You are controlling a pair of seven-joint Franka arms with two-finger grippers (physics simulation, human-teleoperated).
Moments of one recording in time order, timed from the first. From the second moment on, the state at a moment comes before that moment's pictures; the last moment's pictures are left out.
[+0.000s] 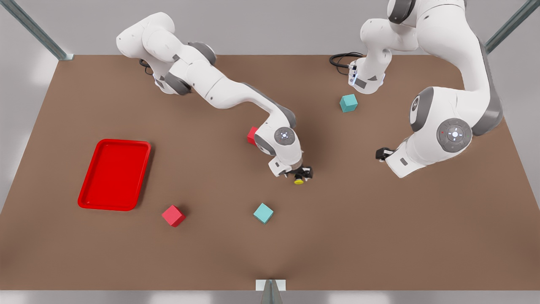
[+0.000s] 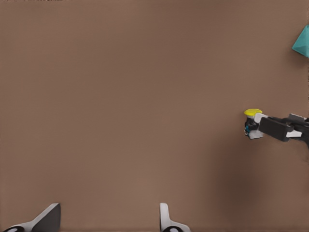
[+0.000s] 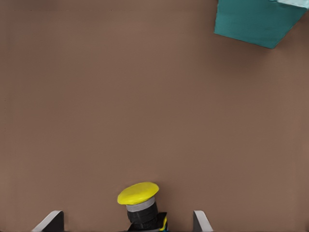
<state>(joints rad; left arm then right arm) -0.28 0.34 0.05 -1.34 0.03 1.47 -0.02 0.70 1.08 0.24 -0.86 -0.21 2.21 1.19</state>
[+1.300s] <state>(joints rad) -0.67 0.69 0.03 -1.80 0.08 2.53 -0.81 -0.09 0.24 0.26 -1.42 -0.06 1.62 0.19</state>
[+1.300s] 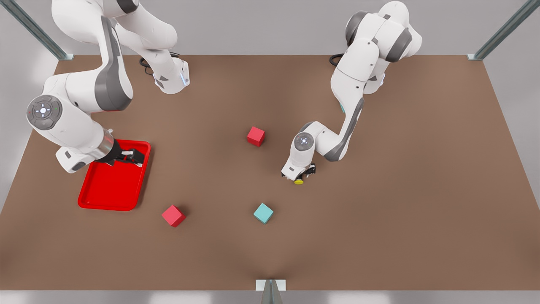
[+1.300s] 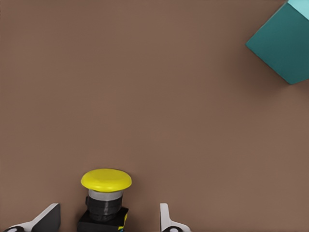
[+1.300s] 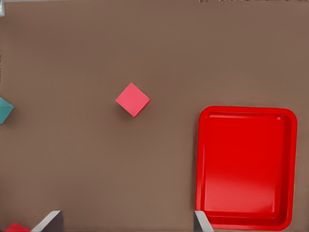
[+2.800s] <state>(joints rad) -0.75 0.88 0.05 -1.39 0.95 1.69 -1.91 -0.08 0.25 0.26 -1.41 -0.08 1.62 0.05</state>
